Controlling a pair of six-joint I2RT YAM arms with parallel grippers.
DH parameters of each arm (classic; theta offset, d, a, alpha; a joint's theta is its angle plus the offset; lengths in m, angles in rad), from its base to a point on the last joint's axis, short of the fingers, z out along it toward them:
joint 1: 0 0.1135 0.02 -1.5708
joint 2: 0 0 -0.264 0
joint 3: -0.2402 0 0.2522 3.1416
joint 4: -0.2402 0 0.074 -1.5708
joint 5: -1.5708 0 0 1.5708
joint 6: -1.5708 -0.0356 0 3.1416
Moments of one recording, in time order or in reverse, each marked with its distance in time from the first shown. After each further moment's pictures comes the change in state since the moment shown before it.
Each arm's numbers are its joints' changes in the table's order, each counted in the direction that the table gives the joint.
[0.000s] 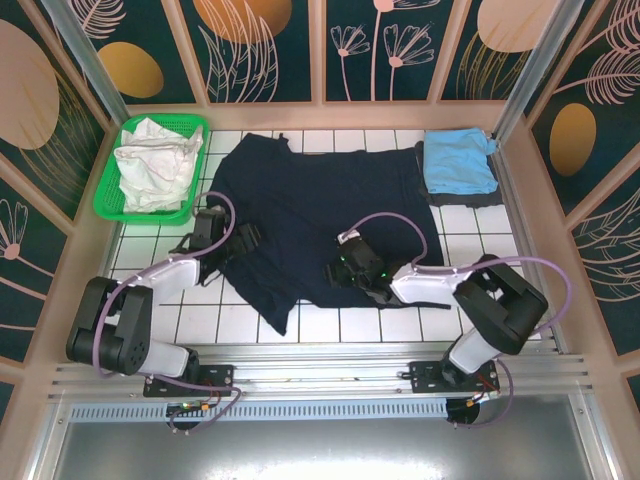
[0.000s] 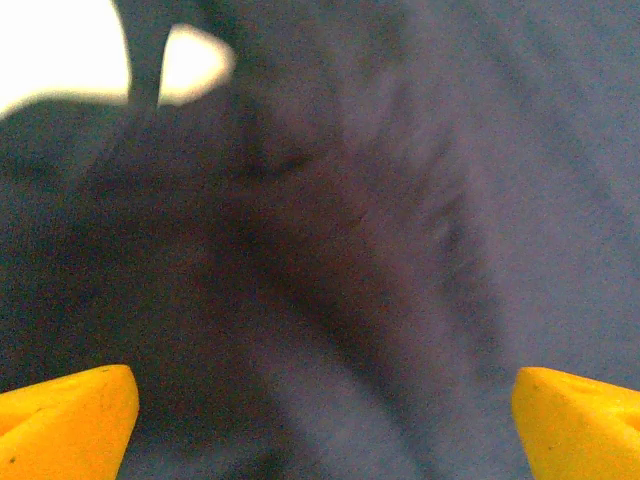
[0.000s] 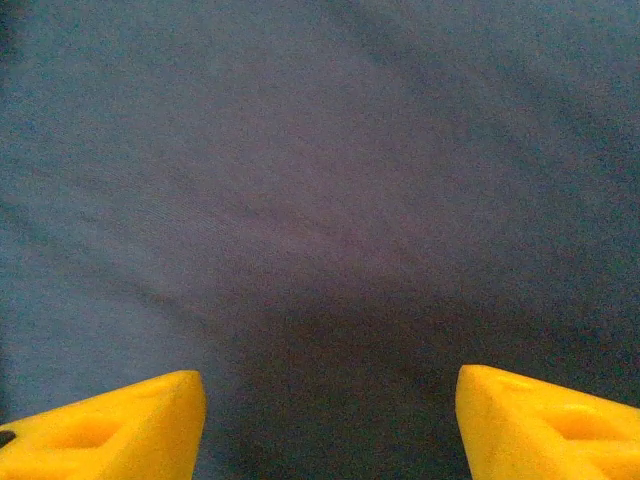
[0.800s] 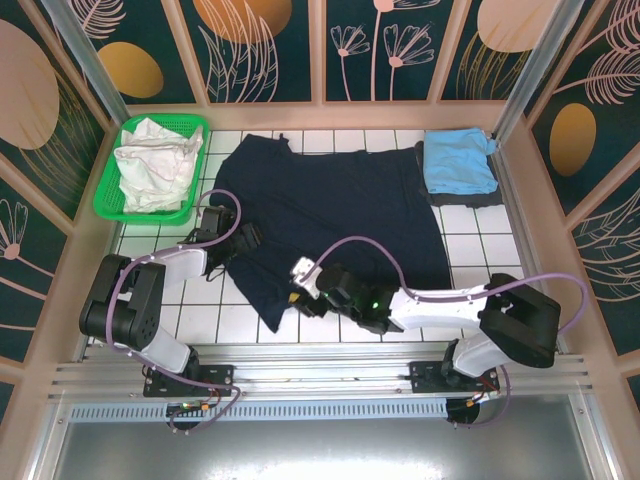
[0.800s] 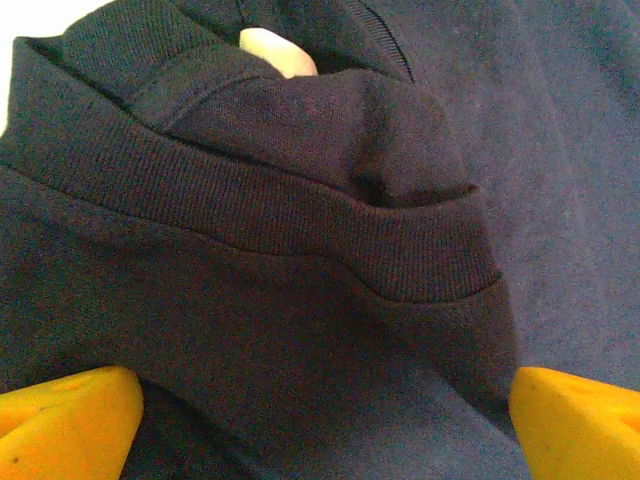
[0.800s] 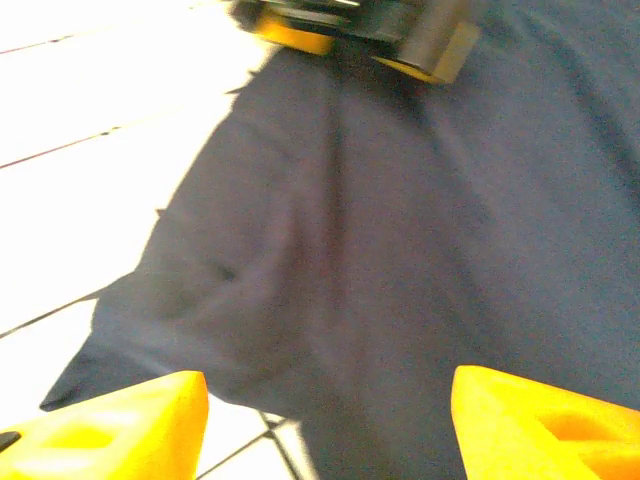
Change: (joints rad) left arm 0.005 0.145 -0.076 0.026 0.028 0.000; right arm 0.357 -0.121 -0.006 0.173 0.031 0.478
